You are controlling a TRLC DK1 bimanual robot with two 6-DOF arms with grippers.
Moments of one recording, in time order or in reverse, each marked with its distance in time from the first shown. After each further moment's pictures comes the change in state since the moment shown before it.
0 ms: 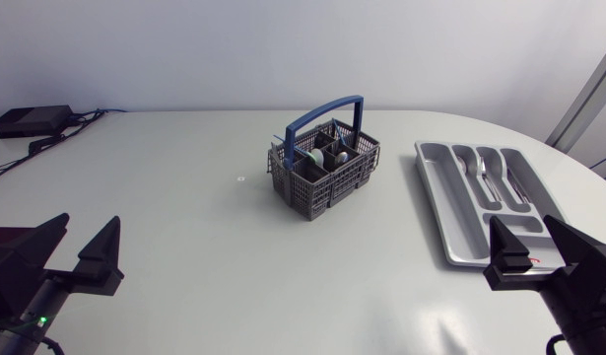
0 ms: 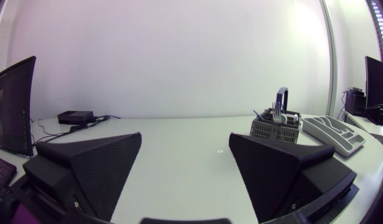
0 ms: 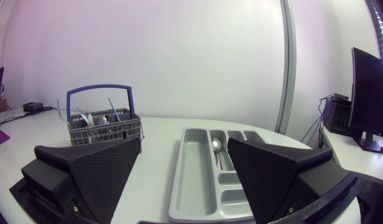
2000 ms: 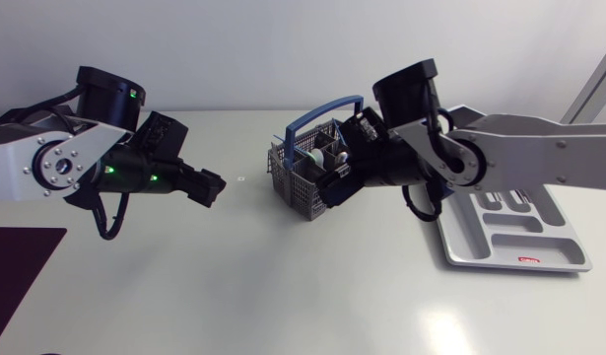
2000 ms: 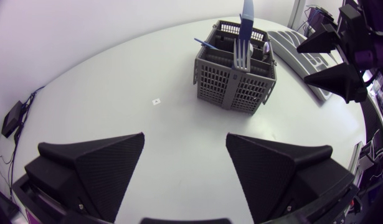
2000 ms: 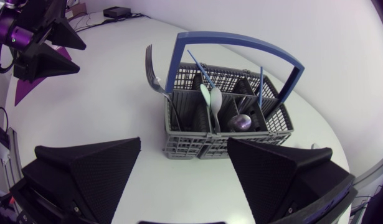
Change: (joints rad) left arm -0.256 1.360 0.873 -0.249 0.103 0.150; right arm 0.571 1.514 0.981 -0.123 -0.039 -0.136
